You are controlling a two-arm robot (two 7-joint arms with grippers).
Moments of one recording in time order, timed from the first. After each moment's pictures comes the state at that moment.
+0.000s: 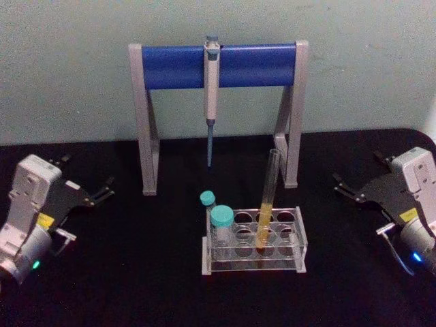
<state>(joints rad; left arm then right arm) -0.20 0.60 0.45 -1.41 -0.25 -0.12 0.03 0.20 0.60 -0.45 -1.41 0.25 -0.12 -0.03</state>
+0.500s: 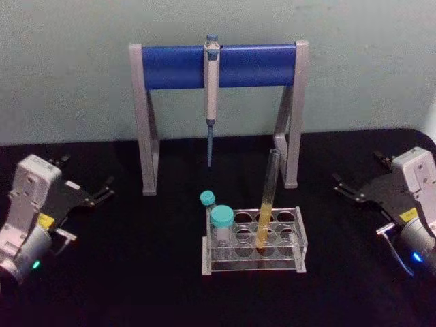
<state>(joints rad) -0.20 0.60 0.45 -1.41 -0.25 -0.12 0.03 0.20 0.60 -0.45 -1.41 0.25 -0.12 -0.03</state>
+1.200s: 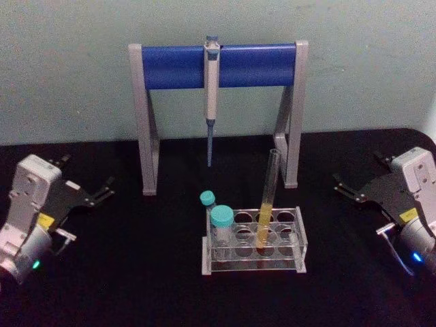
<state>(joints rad) -0.20 0.60 0.45 -1.41 -0.25 -0.12 0.03 0.20 0.60 -0.45 -1.41 0.25 -0.12 -0.03</state>
